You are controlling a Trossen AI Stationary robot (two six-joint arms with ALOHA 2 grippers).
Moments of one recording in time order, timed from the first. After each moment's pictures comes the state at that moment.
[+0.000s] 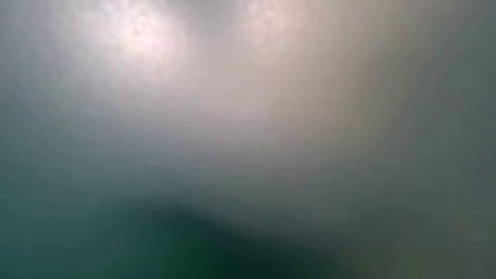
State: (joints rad) left arm -0.53 2.01 1.68 -0.70 -0.11 -0.50; right arm 0.09 1.49 0.66 -0.90 0.04 0.46
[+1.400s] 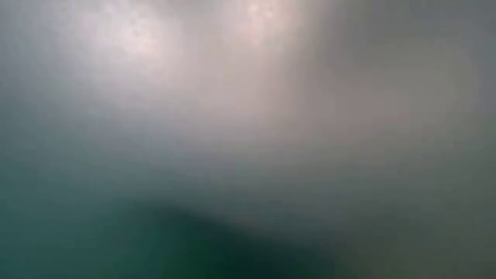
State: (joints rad) left arm -0.52 1.86 1.66 -1.12 -0.52 -0.59; right arm 0.10 1.37 0.70 0.35 0.04 0.28
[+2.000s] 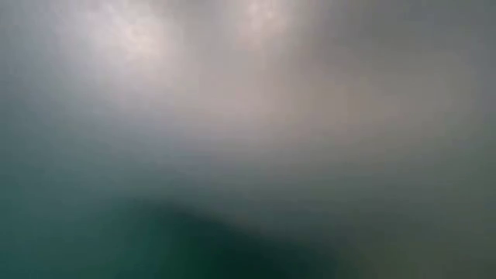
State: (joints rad) left arm -0.37 1.65 1.35 -0.76 -0.71 -0.34; right arm 0.08 1.62 0.70 0.98 0.04 -0.01
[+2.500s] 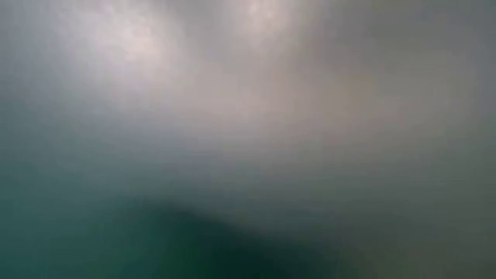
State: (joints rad) left arm -0.32 1.52 1.02 -0.11 -0.70 -0.14; right arm 0.05 1.65 0.73 1.00 0.02 -0.09
